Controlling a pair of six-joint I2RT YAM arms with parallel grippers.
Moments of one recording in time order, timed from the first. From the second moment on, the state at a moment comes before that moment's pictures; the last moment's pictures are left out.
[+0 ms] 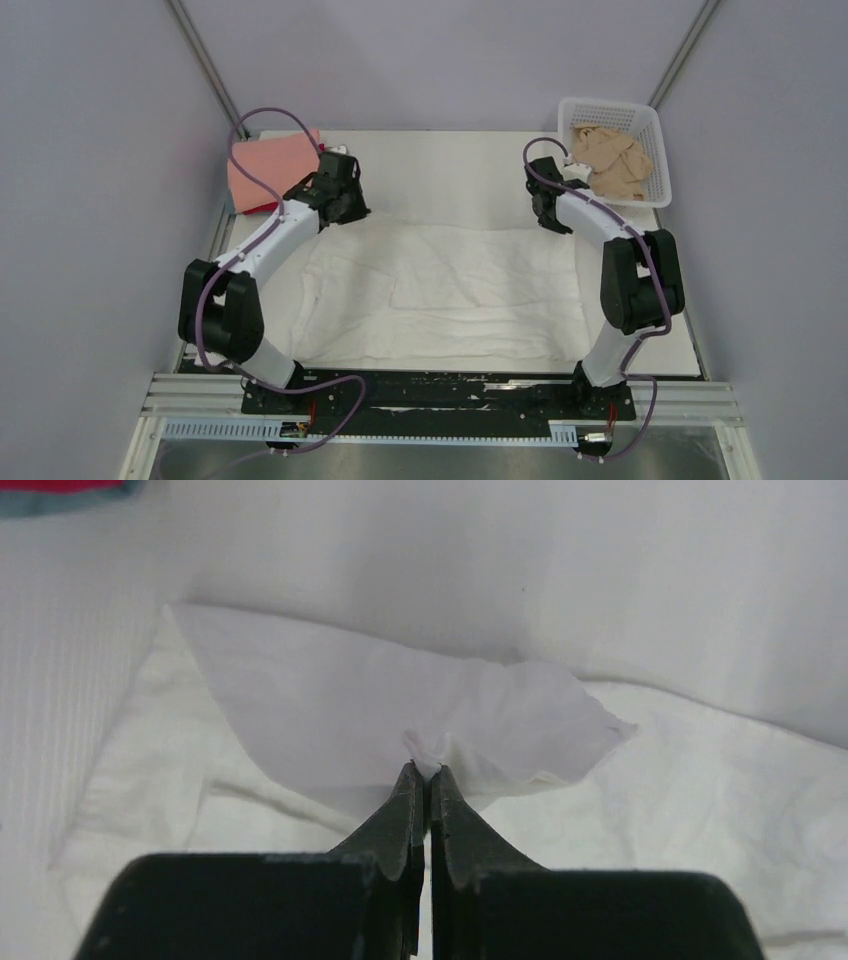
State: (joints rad) left arm -0.33 1.61 1.25 -0.47 -0.09 -0.54; right arm 0.23 1.79 1.27 -0.65 0.64 0.61
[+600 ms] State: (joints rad) left arm -0.50 0.99 0.90 -0.68 -0.26 -0.81; right arm 0.26 1.56 1.13 -0.63 0.60 0.55
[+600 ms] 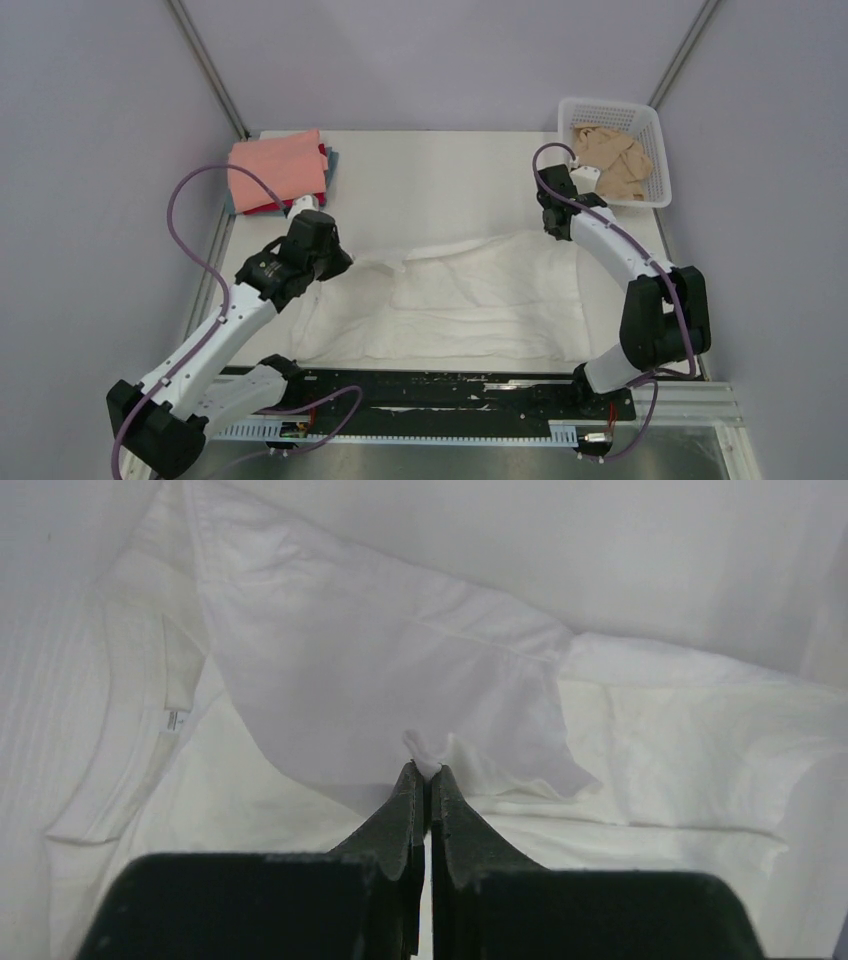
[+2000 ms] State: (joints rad) left arm -0.59 0.73 0.61 -0.78 -0.08 -0.98; right arm 0.28 1.00 0.68 -0.55 0.14 0.56
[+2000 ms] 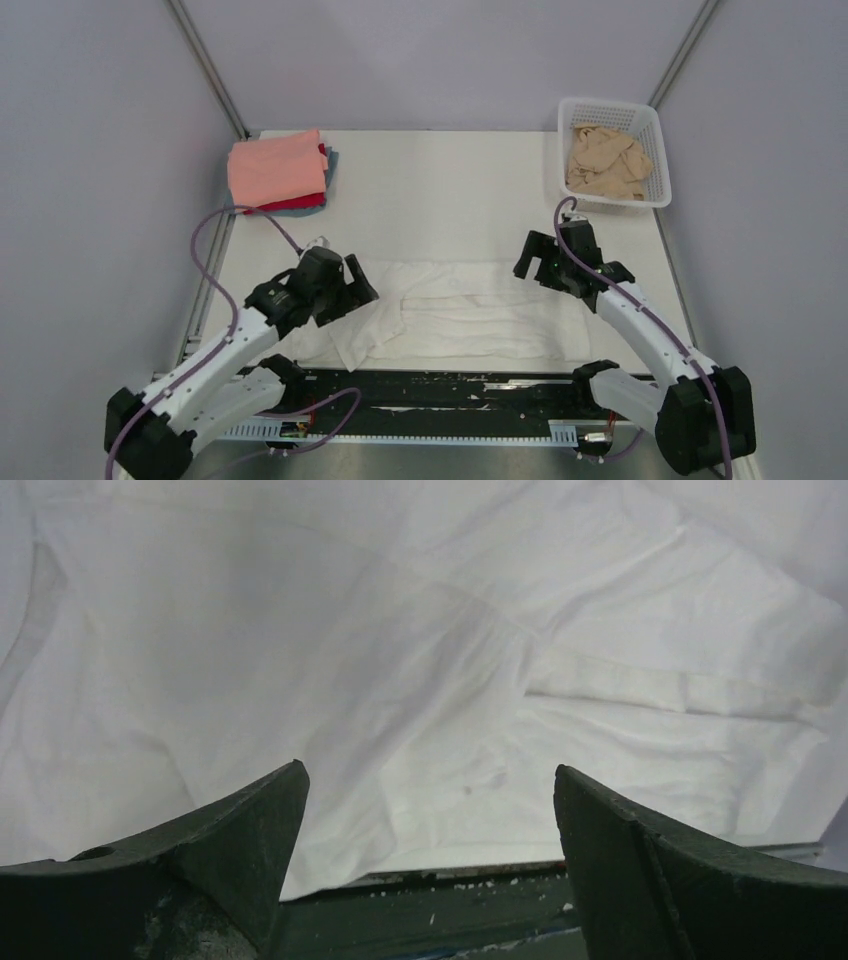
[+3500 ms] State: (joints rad) left arm -0.27 2.73 2.46 -0.40 0.70 -0.70; right arm 0.95 1.63 0.78 -0.09 -0.62 0.47
